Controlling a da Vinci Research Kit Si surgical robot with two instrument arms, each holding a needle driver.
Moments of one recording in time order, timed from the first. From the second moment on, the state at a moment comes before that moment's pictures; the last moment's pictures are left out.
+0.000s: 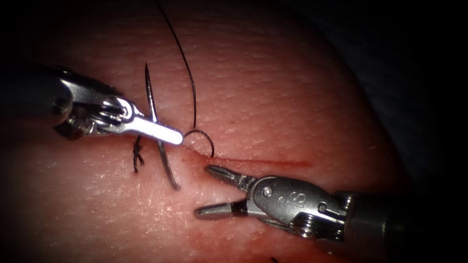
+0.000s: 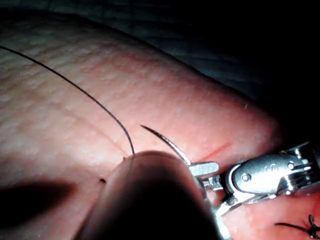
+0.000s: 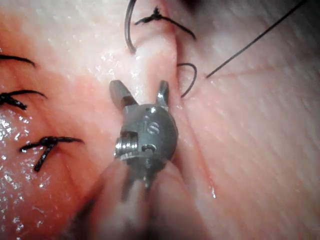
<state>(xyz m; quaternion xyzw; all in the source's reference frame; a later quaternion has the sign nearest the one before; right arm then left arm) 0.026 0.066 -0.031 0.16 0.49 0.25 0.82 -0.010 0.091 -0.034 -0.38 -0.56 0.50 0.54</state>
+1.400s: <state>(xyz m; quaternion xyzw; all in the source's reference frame) 0.026 0.066 -0.030 0.15 0.49 0.24 0.83 -0.007 0.097 -0.043 -0.64 -0.03 0.73 0.24</state>
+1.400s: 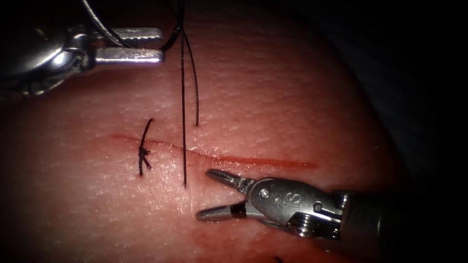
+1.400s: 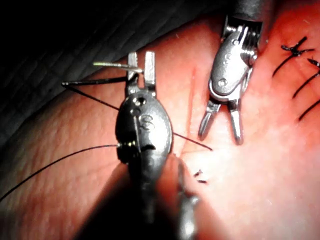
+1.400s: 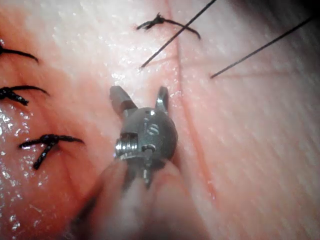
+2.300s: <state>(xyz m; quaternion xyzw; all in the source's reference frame) 0.026 0.066 -0.030 0.15 0.49 0.24 0.83 -0.004 0.098 -0.042 -0.60 0.02 0.76 0.24</state>
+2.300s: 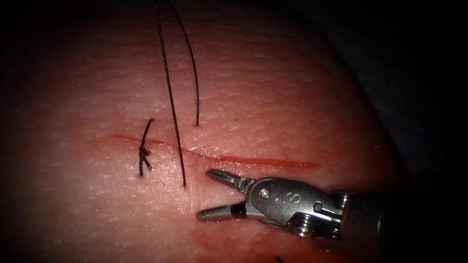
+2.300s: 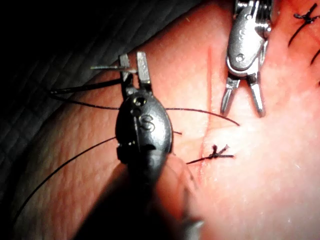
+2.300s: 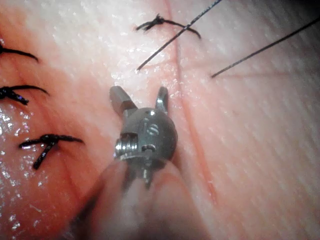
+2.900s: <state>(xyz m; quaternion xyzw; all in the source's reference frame) 0.026 0.066 -0.031 0.15 0.48 0.24 0.83 -0.005 0.089 -0.034 -0.58 0.02 0.78 0.24</state>
